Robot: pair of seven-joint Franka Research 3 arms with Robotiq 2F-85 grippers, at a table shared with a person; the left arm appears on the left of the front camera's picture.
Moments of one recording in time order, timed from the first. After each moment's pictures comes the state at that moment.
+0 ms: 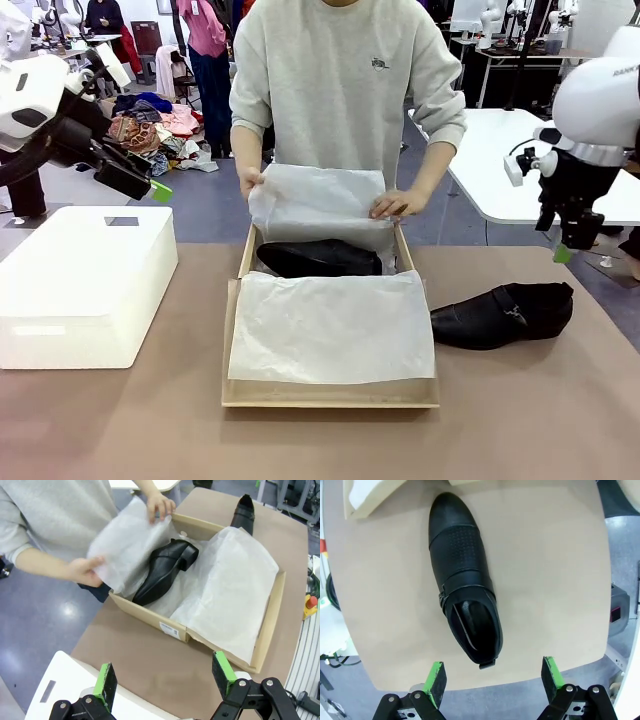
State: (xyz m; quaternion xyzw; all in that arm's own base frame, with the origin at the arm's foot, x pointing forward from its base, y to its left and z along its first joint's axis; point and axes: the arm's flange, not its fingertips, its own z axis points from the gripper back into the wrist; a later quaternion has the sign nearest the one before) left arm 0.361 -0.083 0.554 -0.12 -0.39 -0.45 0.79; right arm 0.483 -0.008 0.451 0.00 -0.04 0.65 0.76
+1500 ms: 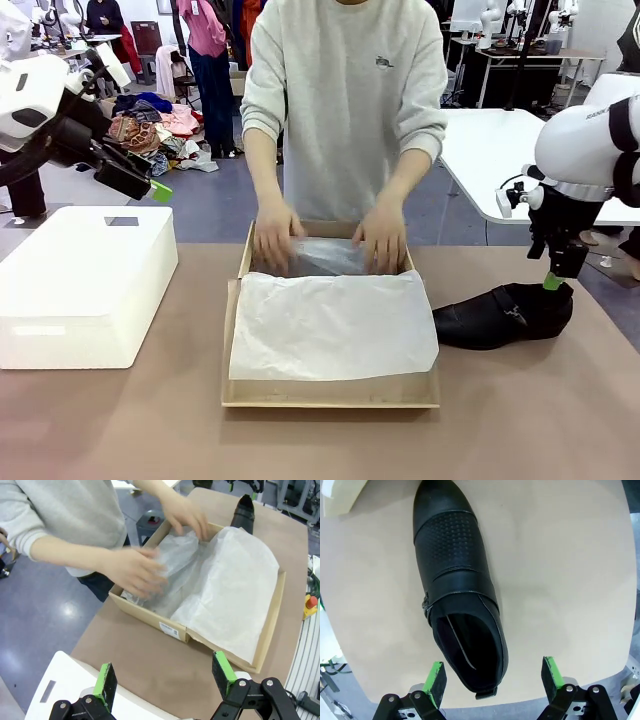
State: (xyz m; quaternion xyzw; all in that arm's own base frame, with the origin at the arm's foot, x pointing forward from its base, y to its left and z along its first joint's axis) left arm 0.361 -0.083 0.554 -0.12 -0.39 -0.45 0.79; right arm 0.496 -0.015 0.386 0.02 -0.02 0.64 0.77
